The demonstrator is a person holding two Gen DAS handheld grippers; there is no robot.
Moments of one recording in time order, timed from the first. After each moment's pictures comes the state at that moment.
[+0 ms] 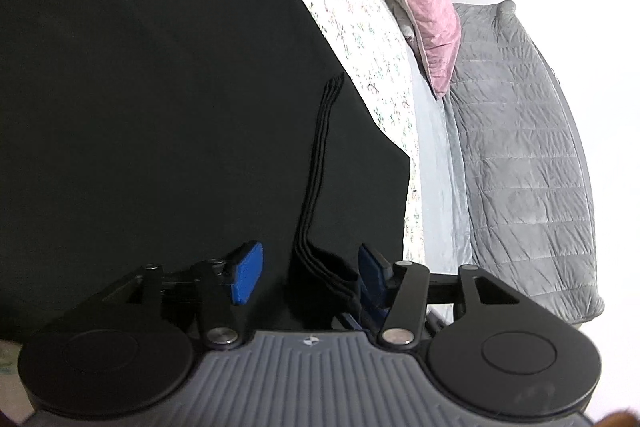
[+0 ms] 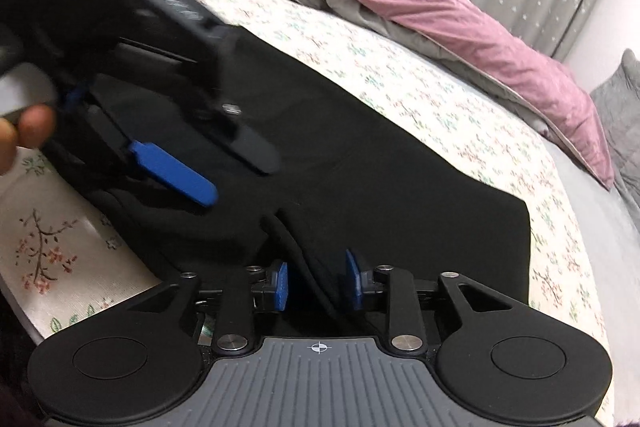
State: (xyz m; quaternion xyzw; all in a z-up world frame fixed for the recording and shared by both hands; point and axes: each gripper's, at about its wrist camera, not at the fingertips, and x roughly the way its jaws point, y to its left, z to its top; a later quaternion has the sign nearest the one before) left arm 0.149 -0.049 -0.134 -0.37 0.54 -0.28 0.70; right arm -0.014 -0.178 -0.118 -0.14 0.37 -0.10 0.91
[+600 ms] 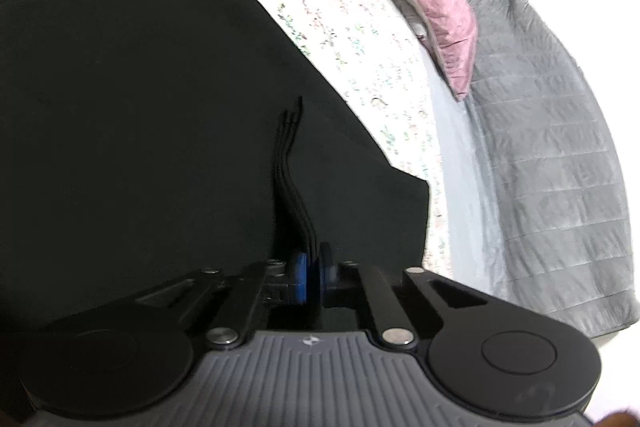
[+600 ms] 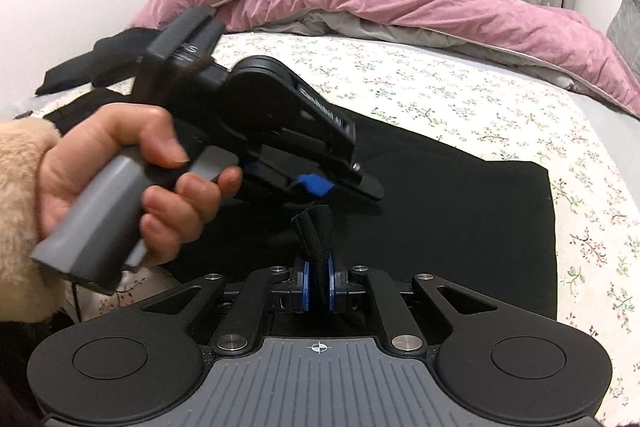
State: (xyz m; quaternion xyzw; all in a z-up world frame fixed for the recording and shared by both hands) left arm 0.183 -0.091 -0.138 -0.32 0.53 -0.26 0.74; right arm -0.050 -0.210 -0.087 0.02 0.35 -0.04 0.94
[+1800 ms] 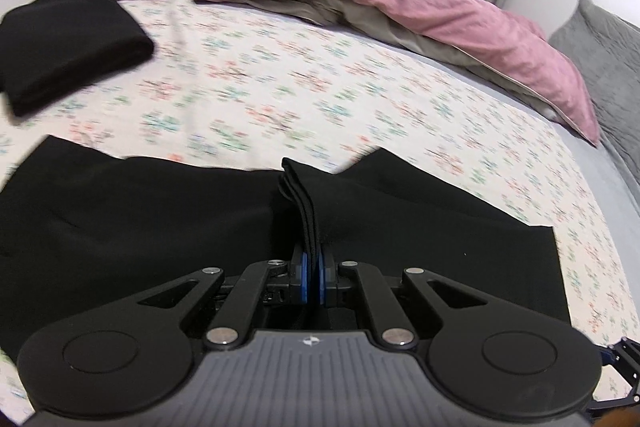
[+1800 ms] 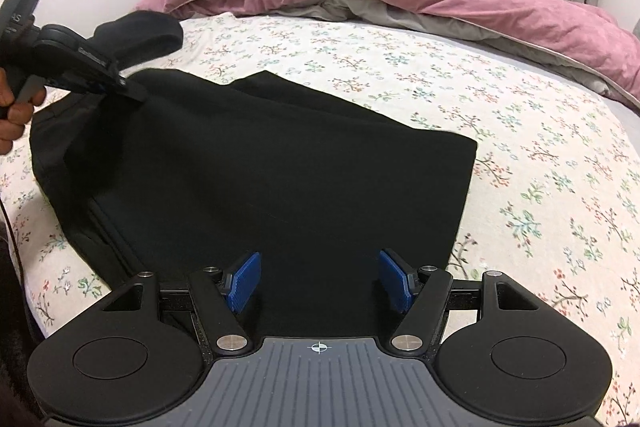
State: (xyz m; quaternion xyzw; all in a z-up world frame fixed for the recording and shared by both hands) left arm 0.169 0.107 -0.038 -0.09 0.42 -0.04 0.90; right arm 0.021 -0.196 -0.095 0.01 0.37 -0.02 0.93
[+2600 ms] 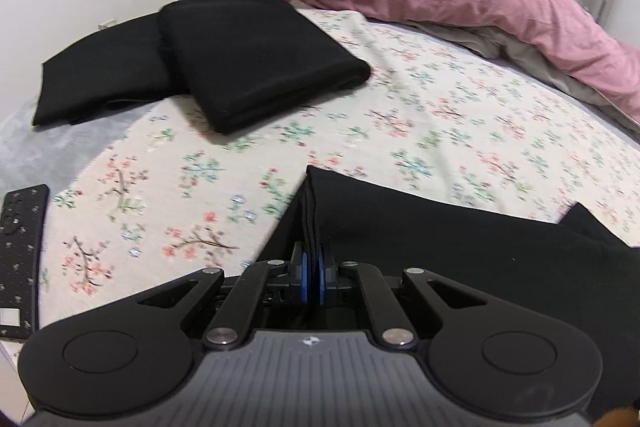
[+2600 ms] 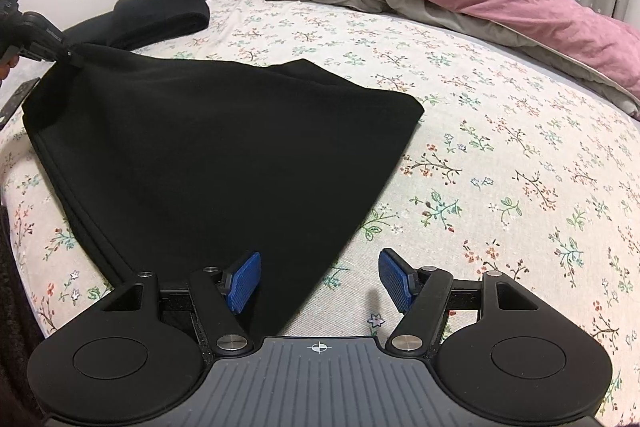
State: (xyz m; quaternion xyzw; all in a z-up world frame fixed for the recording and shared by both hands) left arm 0.176 0.256 -0.025 -0.07 0.42 0.11 0.90; right arm 0.053 -0.170 -0.102 -0.02 0.39 0.01 0.92
